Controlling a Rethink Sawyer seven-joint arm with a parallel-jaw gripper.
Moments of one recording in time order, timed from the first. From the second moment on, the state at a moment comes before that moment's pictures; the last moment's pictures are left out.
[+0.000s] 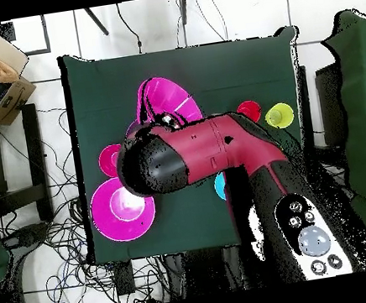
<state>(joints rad) -0.56 -1.05 0.60 1.86 -0.34 0.60 1.33</state>
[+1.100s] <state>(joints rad) -0.54 -0.97 0.55 1.92 -0.34 0.46 1.33</state>
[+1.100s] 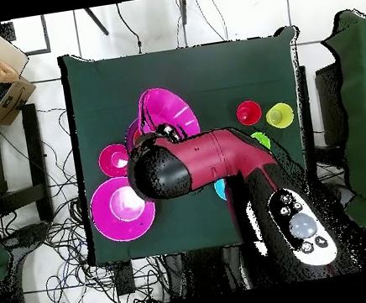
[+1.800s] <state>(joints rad) -0.46 -1.01 0.48 1.93 -0.34 0.46 1.33</state>
